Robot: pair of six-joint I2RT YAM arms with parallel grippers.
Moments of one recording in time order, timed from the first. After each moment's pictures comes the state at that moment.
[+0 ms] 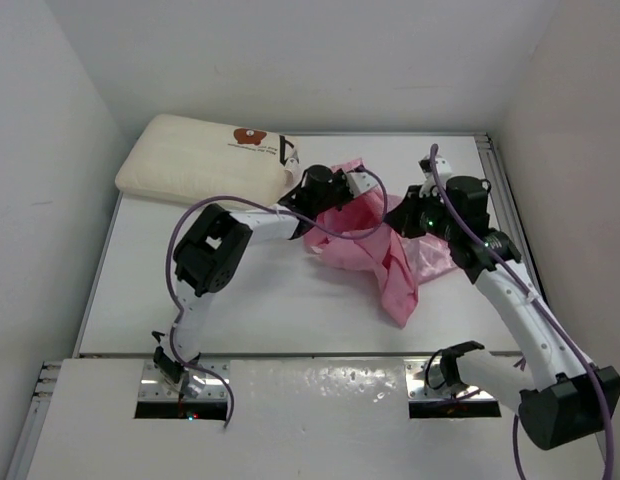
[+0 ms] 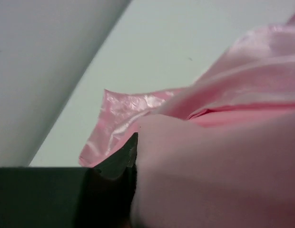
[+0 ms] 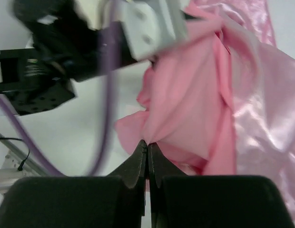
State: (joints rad) left arm -0.66 2.15 1.43 0.47 0.18 0.60; right arm 0.27 1.04 0.92 -0.34 -0.34 0.28
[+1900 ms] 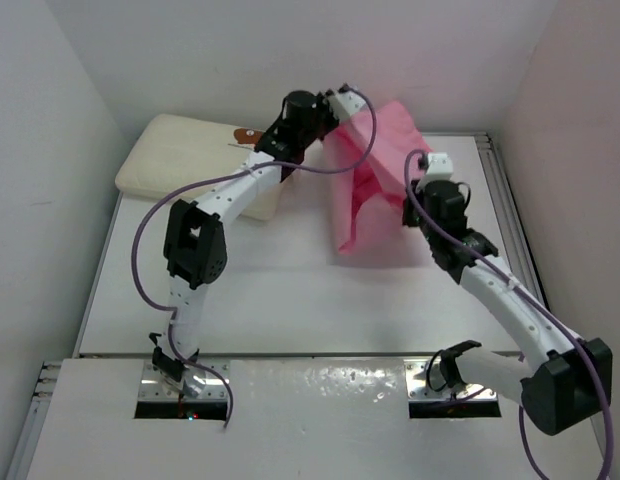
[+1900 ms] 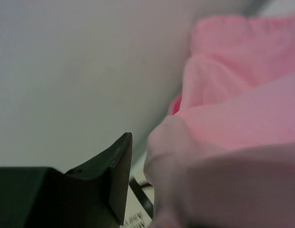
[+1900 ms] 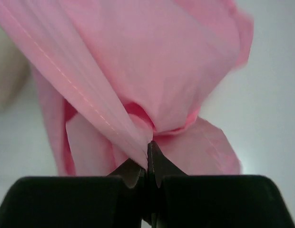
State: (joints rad) left arm -0.53 2.15 2.08 0.02 -0.02 0.68; right arm 0.34 1.10 0.88 -0.10 0.23 0.15
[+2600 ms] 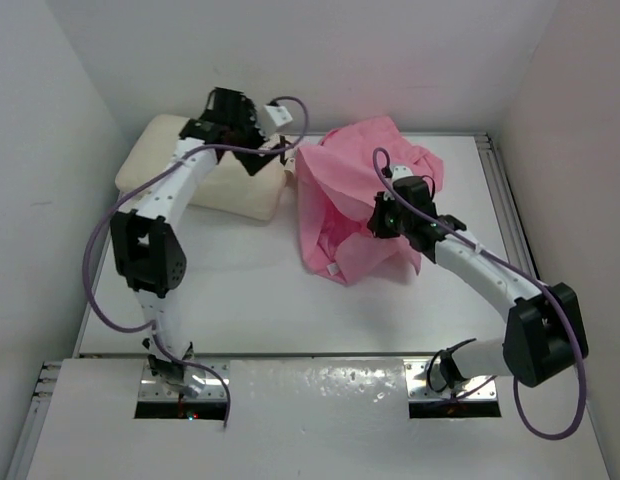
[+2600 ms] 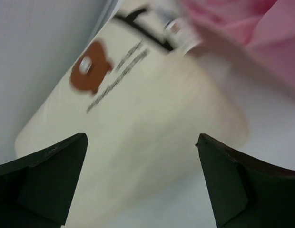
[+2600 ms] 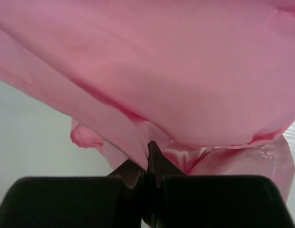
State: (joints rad) left arm -0.28 1.97 1.93 -0.71 0.21 0.82; right arm 0.40 1.35 0.87 -0.21 -0.03 0.30
